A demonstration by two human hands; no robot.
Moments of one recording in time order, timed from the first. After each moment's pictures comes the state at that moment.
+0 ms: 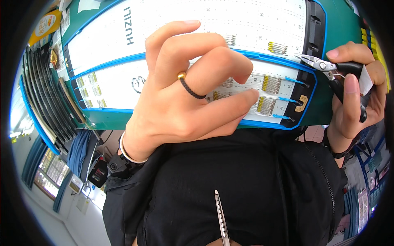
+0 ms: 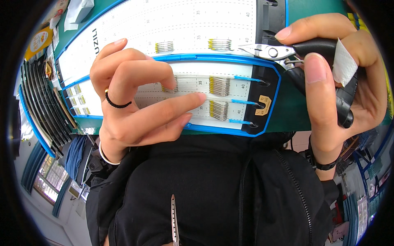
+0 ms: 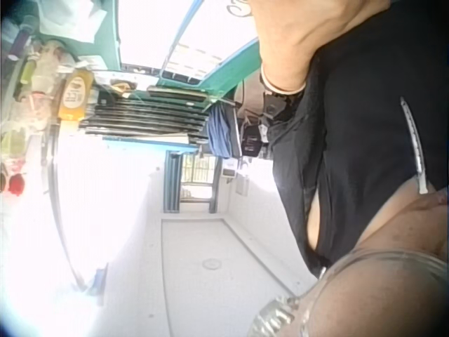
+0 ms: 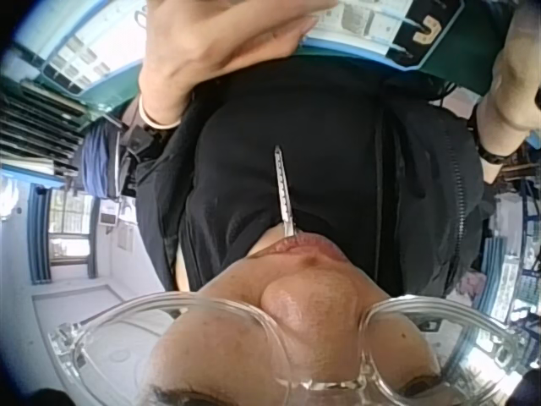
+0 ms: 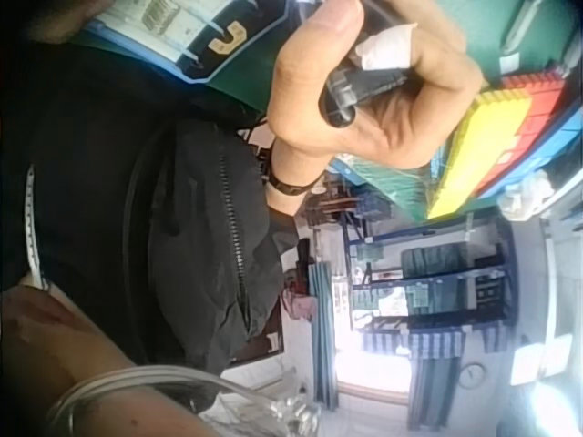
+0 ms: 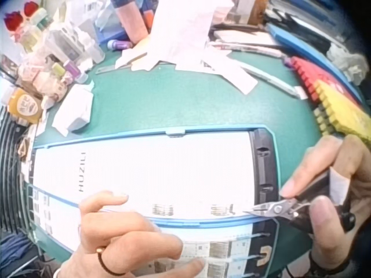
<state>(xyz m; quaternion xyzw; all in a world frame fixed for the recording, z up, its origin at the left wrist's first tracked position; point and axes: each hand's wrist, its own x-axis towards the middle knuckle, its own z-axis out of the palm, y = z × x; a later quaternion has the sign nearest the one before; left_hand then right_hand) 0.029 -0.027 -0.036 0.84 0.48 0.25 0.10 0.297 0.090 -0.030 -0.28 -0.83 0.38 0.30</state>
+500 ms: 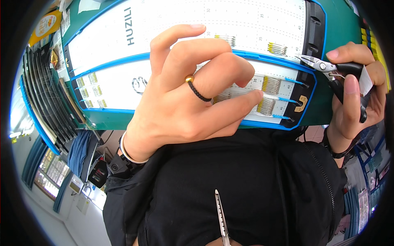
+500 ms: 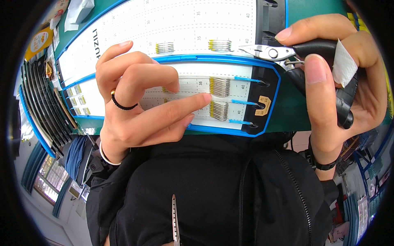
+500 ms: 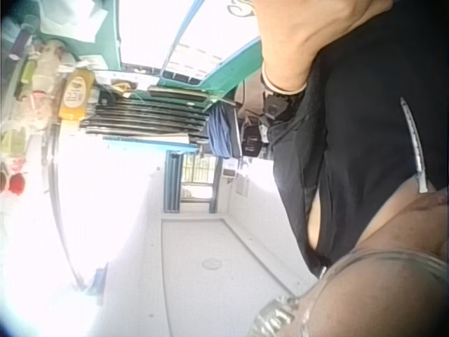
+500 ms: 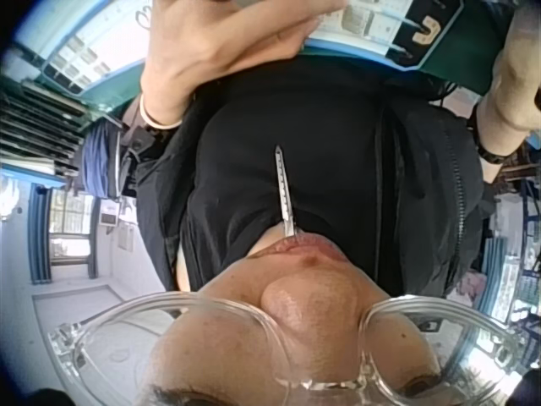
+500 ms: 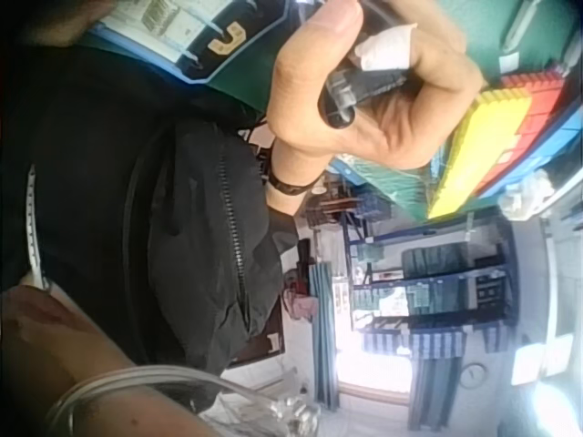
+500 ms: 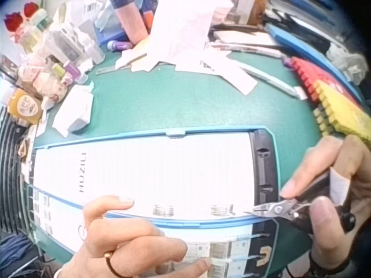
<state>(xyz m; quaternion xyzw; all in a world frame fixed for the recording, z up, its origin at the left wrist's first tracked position) 0.034 -0.030 -0.040 0.84 0.48 0.24 0.08 0.298 0.089 -0.031 -0.28 -0.82 0.39 0.31</state>
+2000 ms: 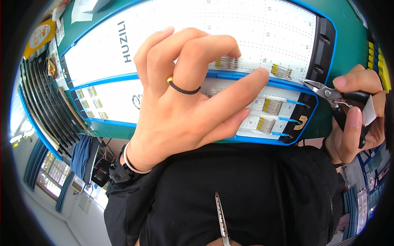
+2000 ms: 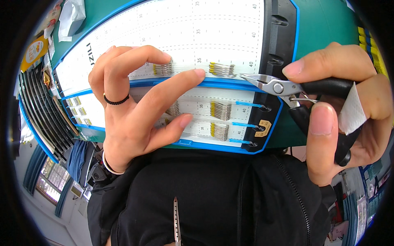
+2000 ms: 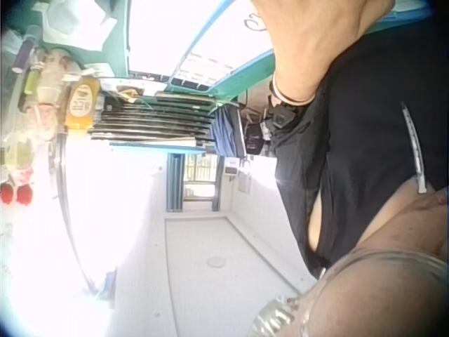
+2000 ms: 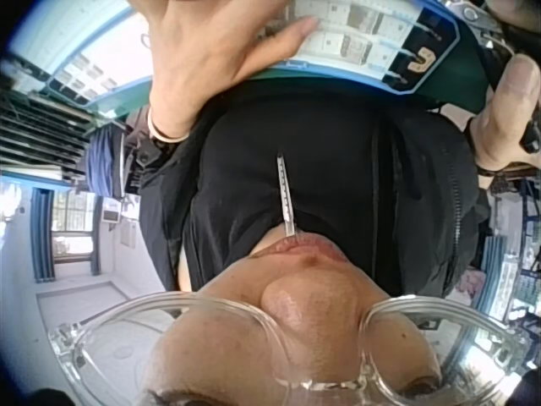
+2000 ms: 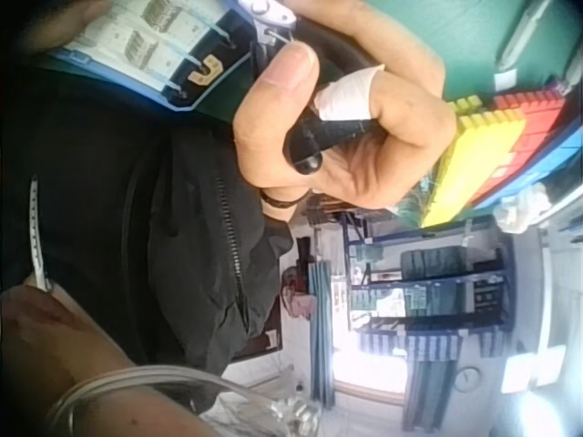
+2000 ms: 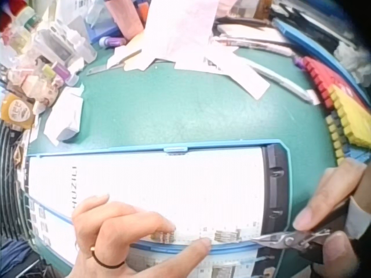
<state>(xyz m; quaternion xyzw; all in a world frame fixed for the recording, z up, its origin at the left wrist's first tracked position) 0.030 -0.017 -0.032 0.80 0.56 0.15 0.12 0.298 0.091 -0.033 -0.28 -0.78 0.46 0.32</state>
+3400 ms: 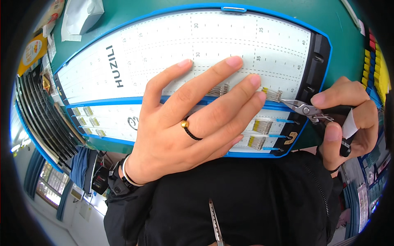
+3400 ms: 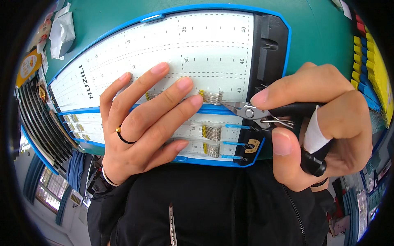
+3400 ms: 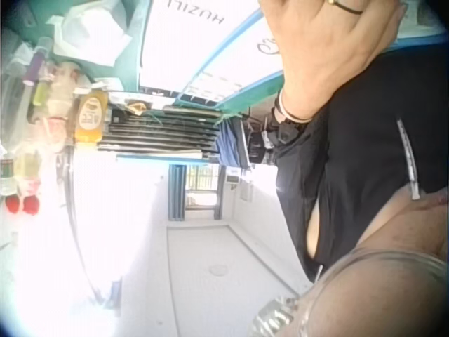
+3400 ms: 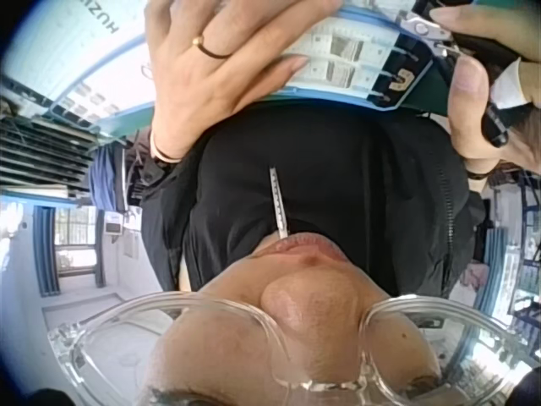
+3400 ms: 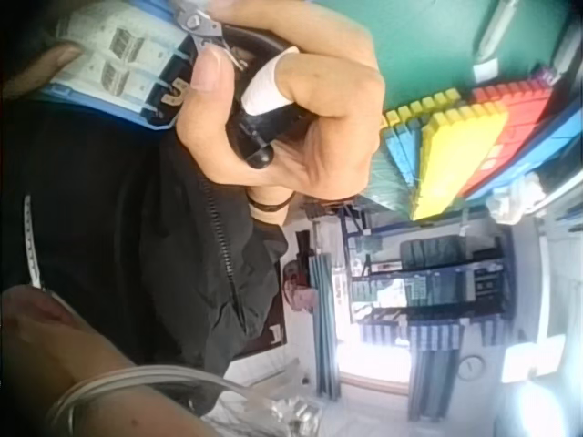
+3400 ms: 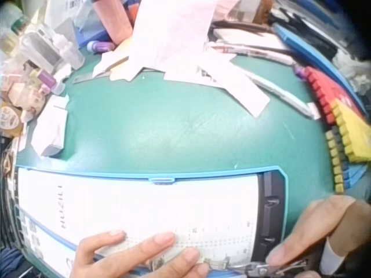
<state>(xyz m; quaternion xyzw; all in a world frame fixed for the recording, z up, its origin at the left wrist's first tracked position) 0.032 -0.014 -0.028 0.82 0.54 0.10 0.17 0.282 0.091 -0.035 -0.29 -0.76 0.50 0.30</state>
